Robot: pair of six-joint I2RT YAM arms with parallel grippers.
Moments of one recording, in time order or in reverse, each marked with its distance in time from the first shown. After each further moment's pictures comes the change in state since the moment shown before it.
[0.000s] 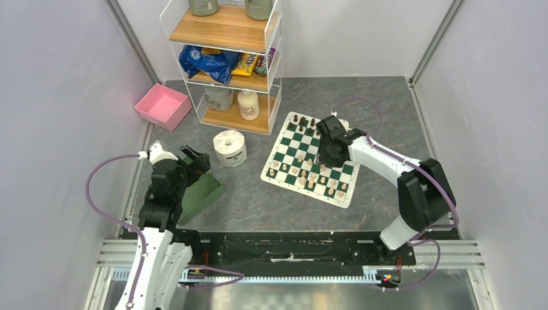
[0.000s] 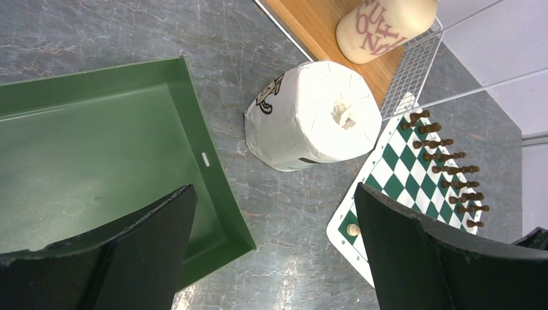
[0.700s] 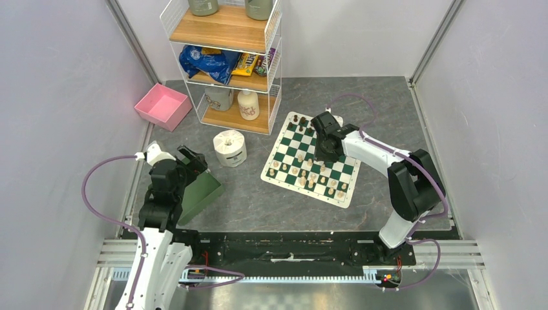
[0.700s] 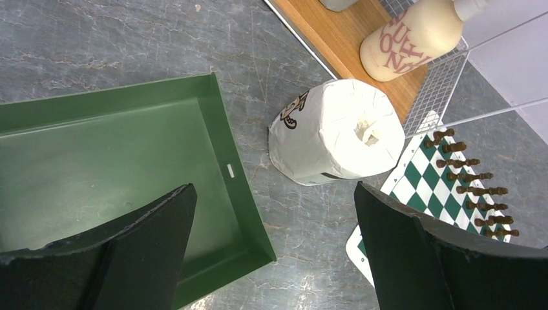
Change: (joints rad) left arm 0.000 -0.003 -0.002 0.004 -0.084 0.026; right arm 0.000 0.115 0.077 0.027 0.007 -0.034
